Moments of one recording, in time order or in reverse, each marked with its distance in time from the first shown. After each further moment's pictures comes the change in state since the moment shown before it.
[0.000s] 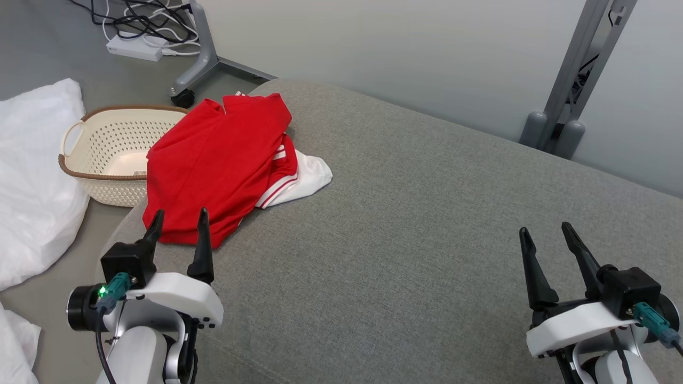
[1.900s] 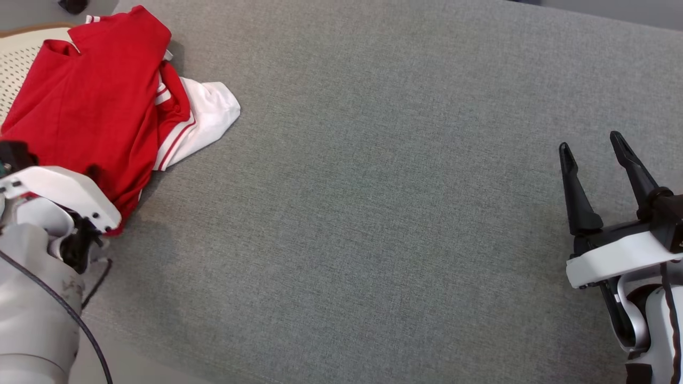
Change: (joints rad) left arm -0.634 0.145 0.100 0.886 -0.263 -0.219 0.216; right arm -0.142 -0.102 -0.032 -0.197 -0.061 0.000 0.137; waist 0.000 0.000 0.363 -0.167
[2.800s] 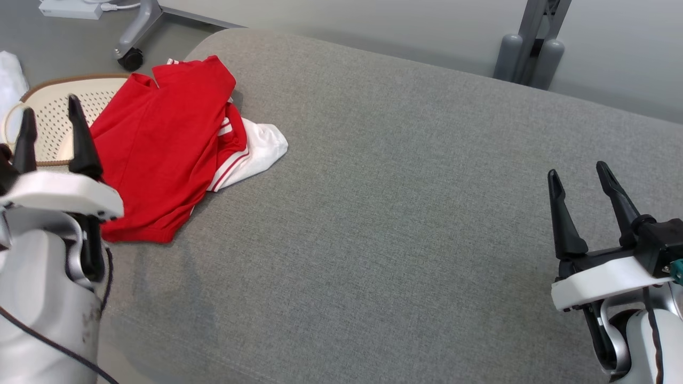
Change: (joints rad) left arm 0.226 -0.012 0.044 -0.550 0.084 0.133 -0.346; right arm 0.059 0.063 -0.019 0.033 -0.003 0.000 -0.044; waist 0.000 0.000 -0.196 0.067
